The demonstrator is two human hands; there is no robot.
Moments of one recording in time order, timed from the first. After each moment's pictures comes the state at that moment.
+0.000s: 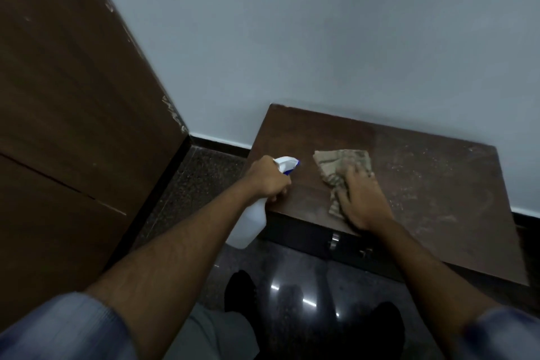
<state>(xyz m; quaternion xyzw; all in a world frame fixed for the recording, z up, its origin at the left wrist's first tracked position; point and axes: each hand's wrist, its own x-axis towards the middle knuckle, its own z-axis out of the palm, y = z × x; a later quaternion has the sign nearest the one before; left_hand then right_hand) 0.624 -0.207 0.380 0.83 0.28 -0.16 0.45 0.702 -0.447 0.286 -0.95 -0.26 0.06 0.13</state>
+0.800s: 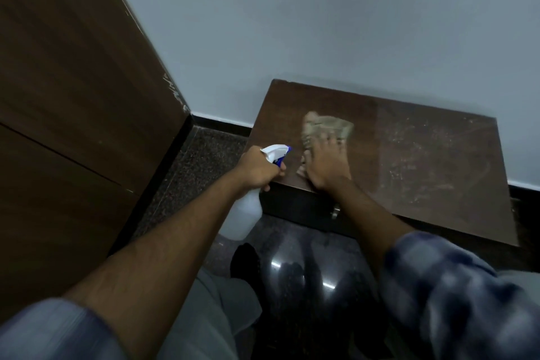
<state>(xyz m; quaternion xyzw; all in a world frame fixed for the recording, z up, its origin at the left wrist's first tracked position) 0.574 -0.204 0.381 0.80 0.27 -0.13 0.52 0.681 -0.361 0.294 -0.96 -0.24 0.09 0.09</state>
